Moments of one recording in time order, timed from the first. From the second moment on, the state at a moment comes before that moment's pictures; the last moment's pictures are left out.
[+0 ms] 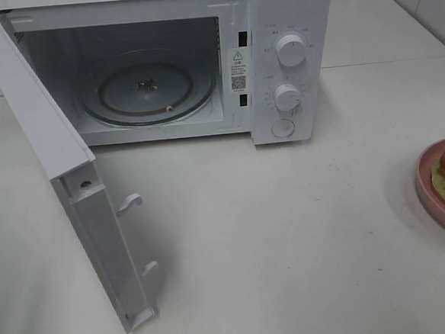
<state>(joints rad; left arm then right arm) -0.08 0.34 -0.28 -0.05 0.18 0.12 0.06 0.00 -0.51 -0.09 1.05 0.13</state>
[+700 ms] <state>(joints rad) -0.11 0.75 -0.27 -0.05 -0.18 0.10 0.06 0.00 -0.51 -0.09 1.05 0.14</state>
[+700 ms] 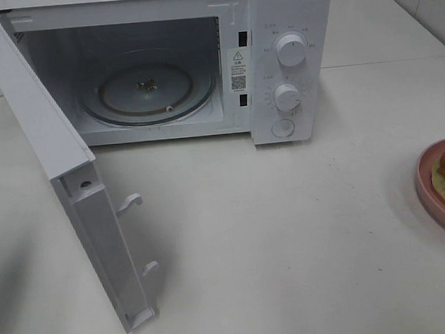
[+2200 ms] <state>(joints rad) -0.36 1.41 -0.27 0.04 -0.90 0.04 0.06 0.00 -0.51 -0.09 1.05 0.14</state>
